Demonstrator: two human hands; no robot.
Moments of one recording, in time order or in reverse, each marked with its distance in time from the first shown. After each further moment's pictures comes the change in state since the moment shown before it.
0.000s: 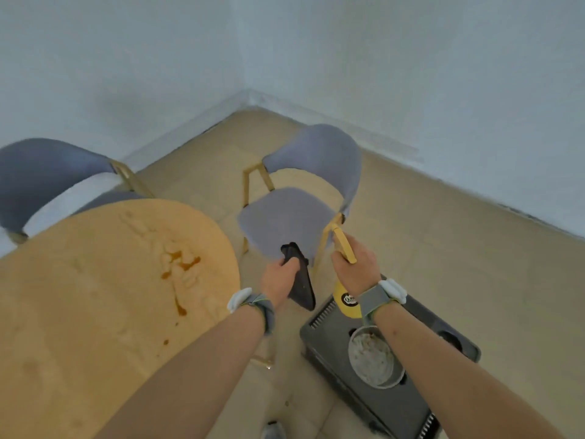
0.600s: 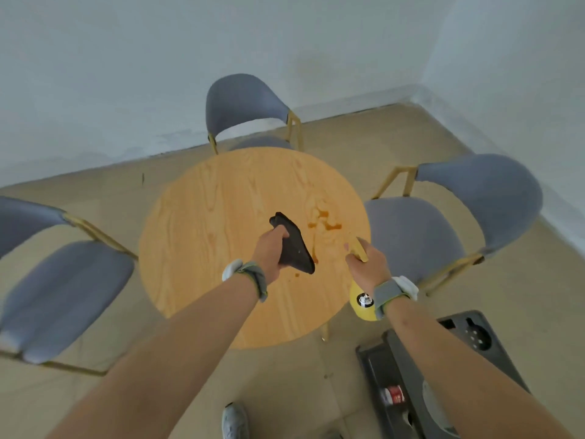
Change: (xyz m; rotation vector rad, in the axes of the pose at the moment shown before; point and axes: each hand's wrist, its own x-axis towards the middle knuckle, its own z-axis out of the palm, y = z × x) left_hand -0.126 -0.072 -0.289 -0.702 0.468 -0.113; right_hand -0.074 -0.174 0.176 0.091 -0.615 -0.042
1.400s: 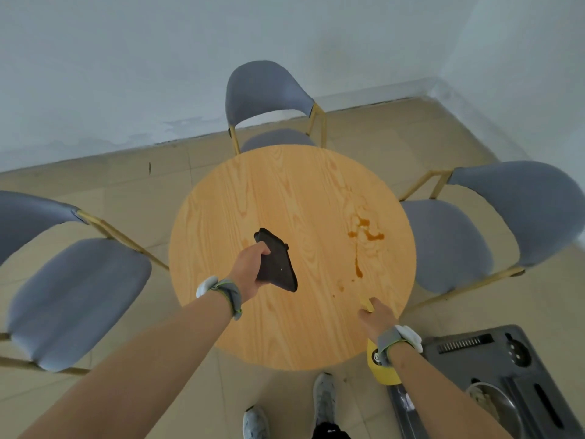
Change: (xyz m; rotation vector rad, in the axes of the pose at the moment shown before) left_hand 0.079 0.022 -0.169 -0.070 0.017 -0.131; right_hand 0.001 0.032 0.140 -0.346 -0.102 0.430
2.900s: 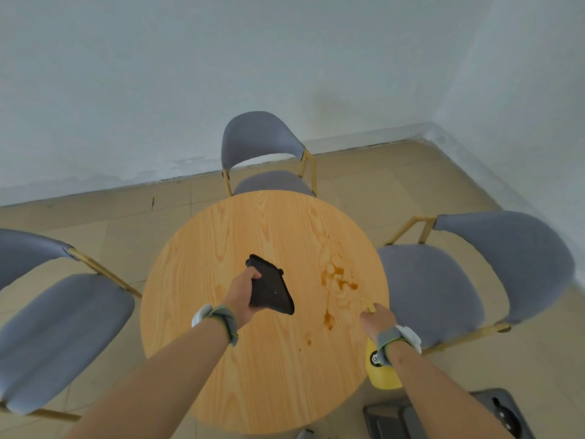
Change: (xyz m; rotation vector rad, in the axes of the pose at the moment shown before) left_hand -0.004 0.035 0.101 -0.173 0.066 0.020; right_hand 0.082 -0.031 -0.132 0.060 0.003 0.056
